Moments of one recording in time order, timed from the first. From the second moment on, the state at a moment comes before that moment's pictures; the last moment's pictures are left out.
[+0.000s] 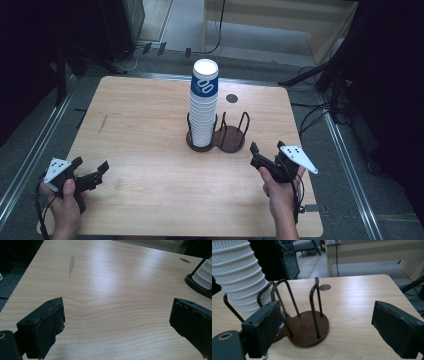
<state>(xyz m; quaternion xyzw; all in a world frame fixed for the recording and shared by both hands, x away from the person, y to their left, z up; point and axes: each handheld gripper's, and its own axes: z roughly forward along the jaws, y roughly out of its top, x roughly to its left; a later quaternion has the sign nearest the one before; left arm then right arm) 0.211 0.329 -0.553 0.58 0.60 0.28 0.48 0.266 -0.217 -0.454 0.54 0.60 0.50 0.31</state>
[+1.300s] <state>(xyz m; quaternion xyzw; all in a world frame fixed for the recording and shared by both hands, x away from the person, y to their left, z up) 0.212 0.329 -0.553 0.58 0.59 0.28 0.48 0.292 -0.125 -0.404 0.48 0.63 0.53 0.30</state>
